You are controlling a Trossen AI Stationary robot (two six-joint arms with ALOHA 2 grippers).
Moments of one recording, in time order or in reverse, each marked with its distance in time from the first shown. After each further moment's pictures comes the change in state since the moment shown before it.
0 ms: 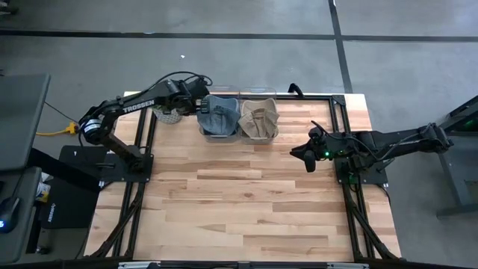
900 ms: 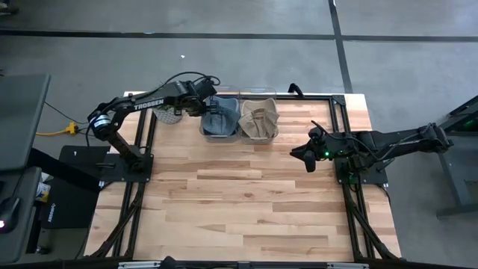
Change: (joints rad) left arm 0.000 0.103 -0.001 0.148 0.098 0.013; right arm 0.000 0.000 0.000 0.000 -0.004 0.013
